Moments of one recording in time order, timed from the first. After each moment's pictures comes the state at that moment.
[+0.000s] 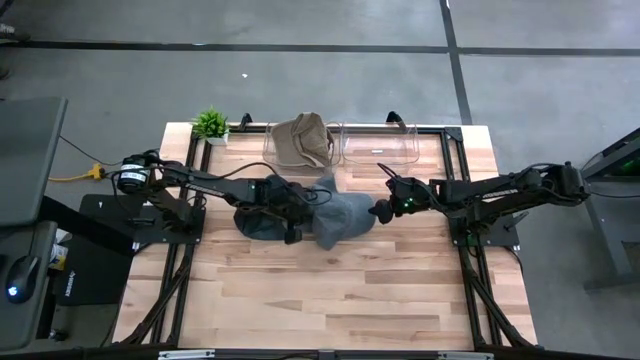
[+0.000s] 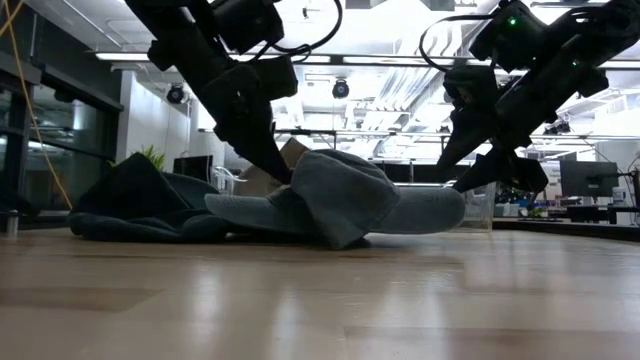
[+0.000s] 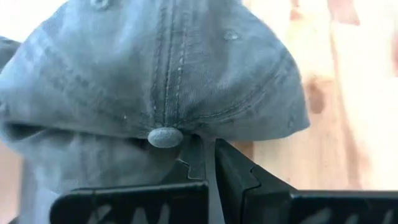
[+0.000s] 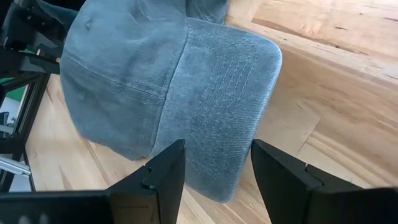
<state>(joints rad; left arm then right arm) 0.02 1.58 0.90 -0.15 0.03 -0.08 -0.12 1.16 0.43 0.03 0.00 1.02</state>
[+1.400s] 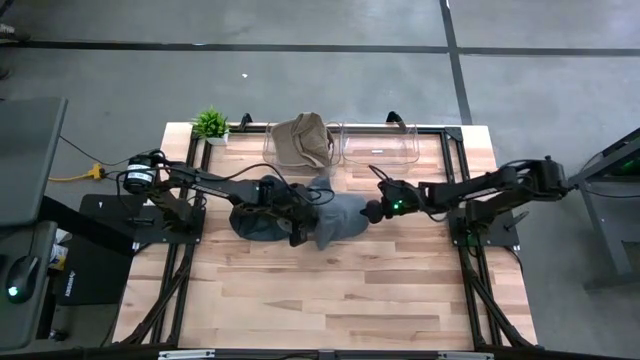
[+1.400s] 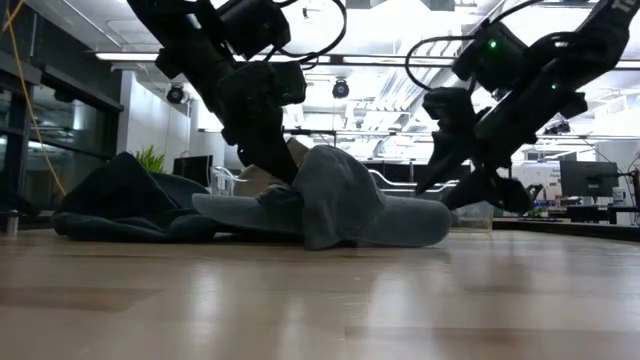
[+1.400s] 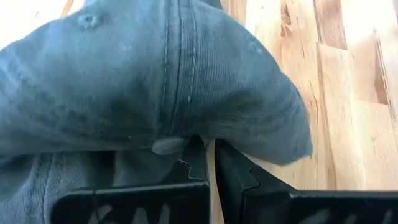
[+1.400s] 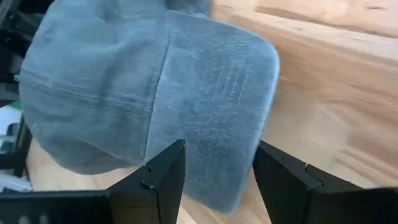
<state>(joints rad) 0.02 1.62 0.92 -0.09 0.08 -0.19 -0.12 1.37 0.43 0.25 -0.02 1.08</state>
